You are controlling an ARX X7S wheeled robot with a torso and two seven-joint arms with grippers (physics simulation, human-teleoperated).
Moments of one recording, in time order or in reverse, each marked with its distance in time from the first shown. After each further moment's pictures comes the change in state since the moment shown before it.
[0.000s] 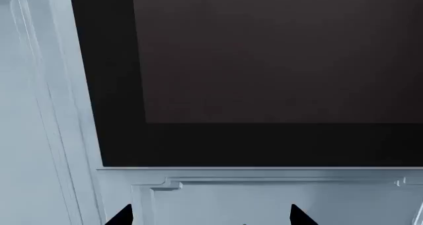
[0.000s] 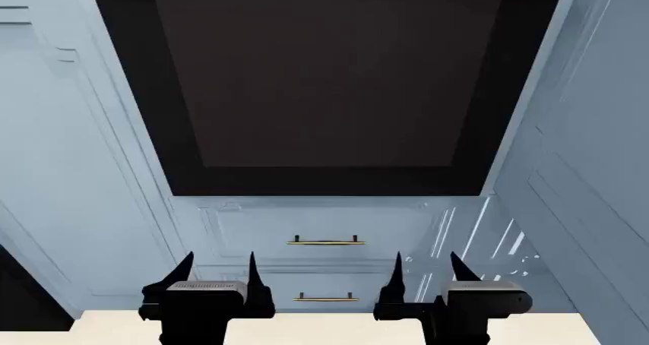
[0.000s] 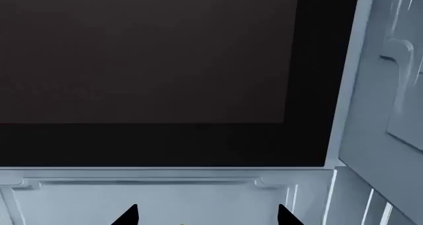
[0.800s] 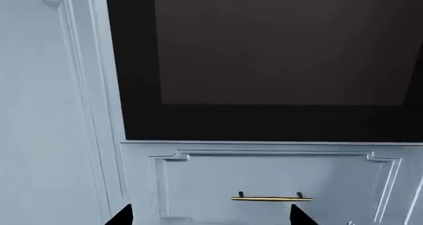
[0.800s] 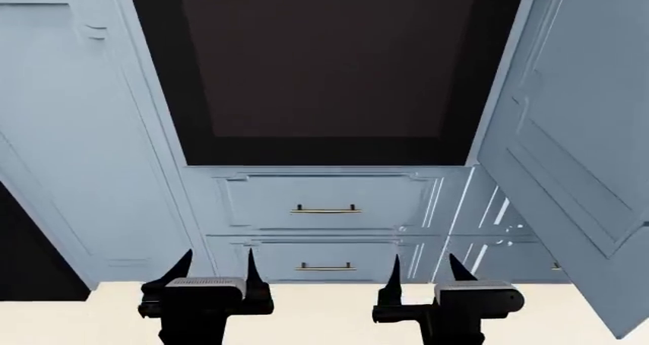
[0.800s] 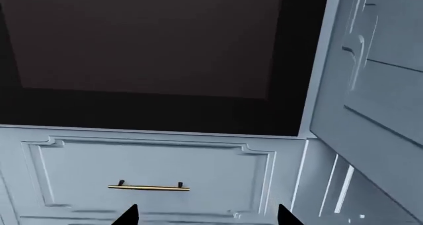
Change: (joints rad) left arm -0.019 -0.071 0.080 -0.011 -0.077 -0.002 -0.089; right arm 0.011 0.072 -0.096 0.017 0.024 0.015 0.102
